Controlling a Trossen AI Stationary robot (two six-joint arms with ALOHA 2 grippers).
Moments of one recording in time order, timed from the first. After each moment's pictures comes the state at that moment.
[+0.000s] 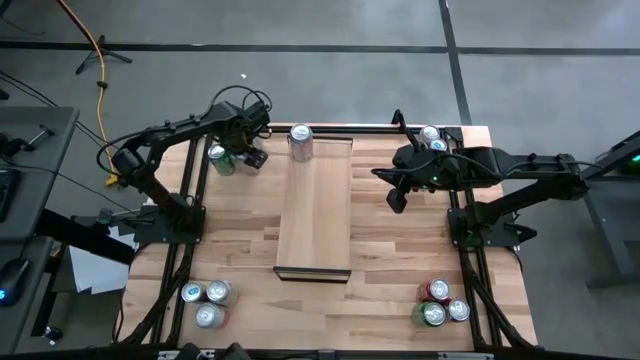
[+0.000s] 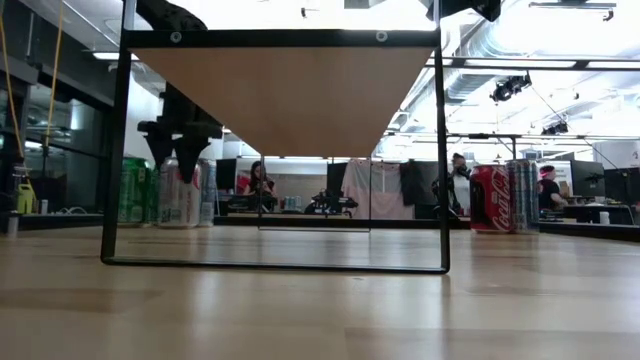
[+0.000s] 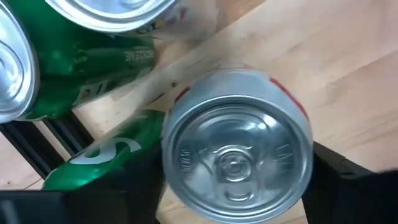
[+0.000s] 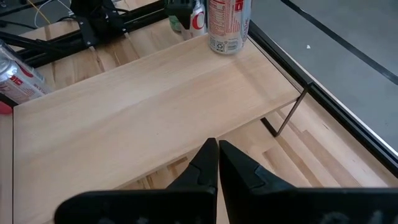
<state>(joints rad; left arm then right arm) 0.75 1.59 1.17 -1.12 -0.17 -0.23 0.06 1.14 1.29 -0.86 0.37 0.41</state>
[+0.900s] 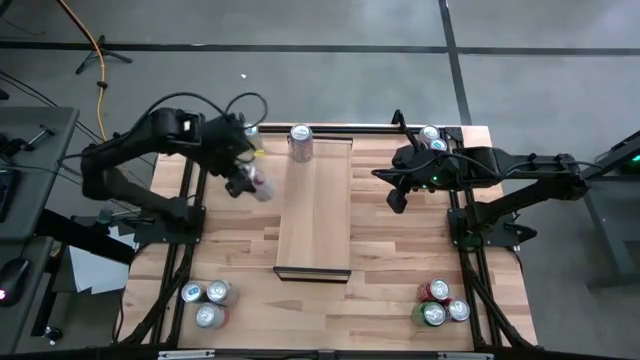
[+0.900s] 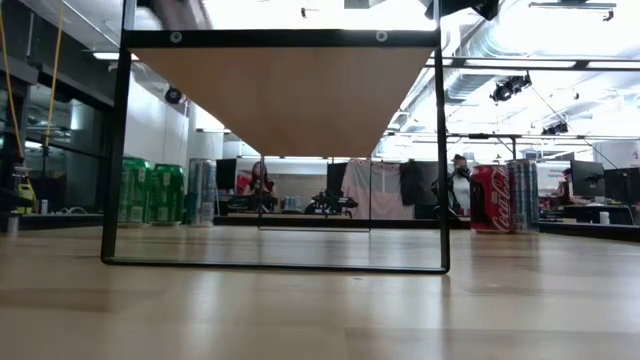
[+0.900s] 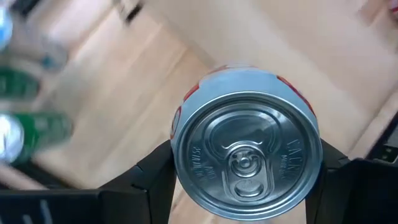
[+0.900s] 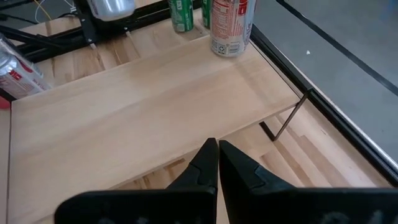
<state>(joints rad) 0.16 1.33 1.72 -1.54 -0.03 -0.49 0.06 1.14 1.29 -0.85 0.37 0.36</state>
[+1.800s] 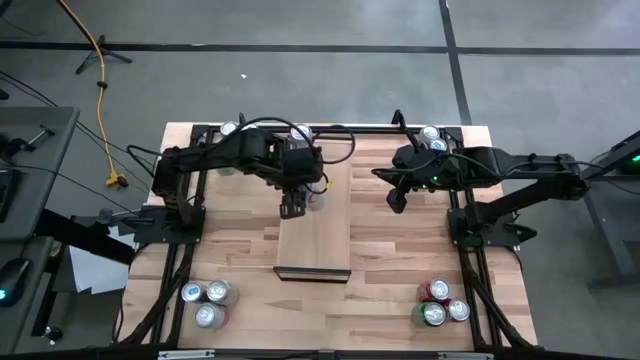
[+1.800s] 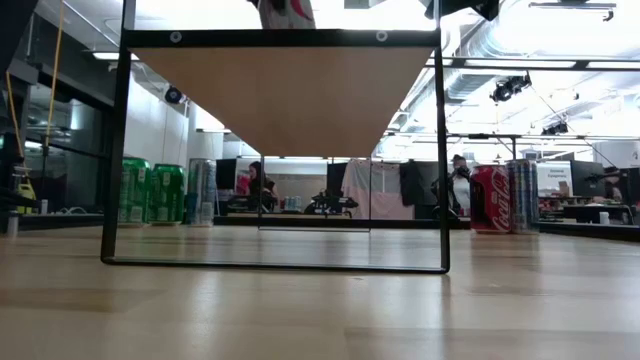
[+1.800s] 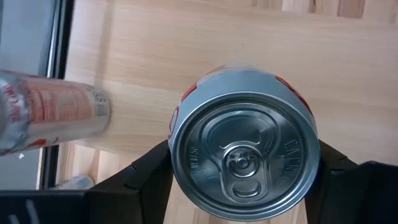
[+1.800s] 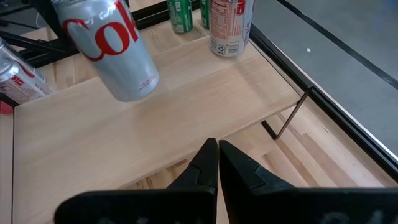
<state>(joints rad) -0.01 1.87 2.20 -1.57 -0.20 -0.09 0.06 1.14 1.29 -0.85 0.37 0.40</state>
